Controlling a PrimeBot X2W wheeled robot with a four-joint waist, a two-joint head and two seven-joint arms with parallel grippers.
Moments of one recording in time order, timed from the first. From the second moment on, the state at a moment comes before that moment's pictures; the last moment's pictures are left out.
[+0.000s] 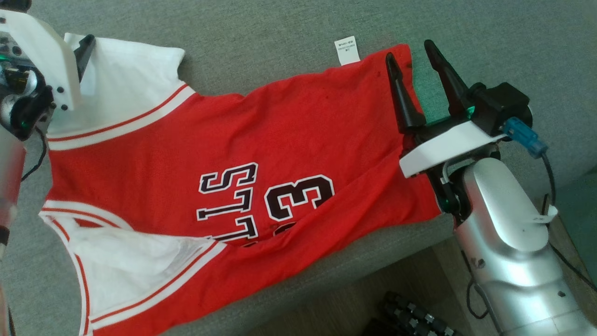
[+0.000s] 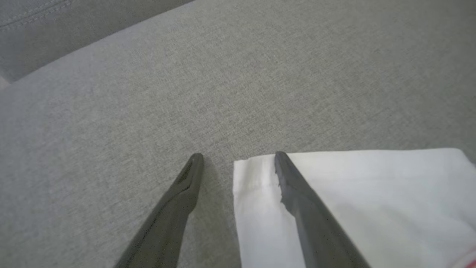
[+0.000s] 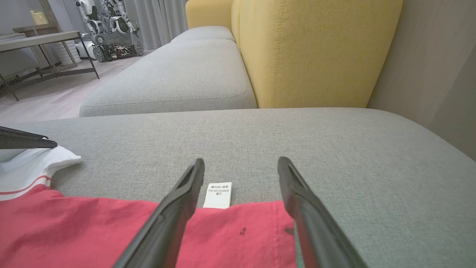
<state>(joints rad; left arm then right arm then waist) -0.99 0.46 -0.48 0.78 -0.50 -0.13 0.42 -0.56 -0.06 0.28 0.41 0.22 0.13 -0.17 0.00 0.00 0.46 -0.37</state>
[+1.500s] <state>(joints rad) -0.78 0.36 -0.52 0.47 -0.77 -0.09 0.23 -0.68 -0.39 0.32 0.79 0.51 0.13 0.22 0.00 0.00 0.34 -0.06</state>
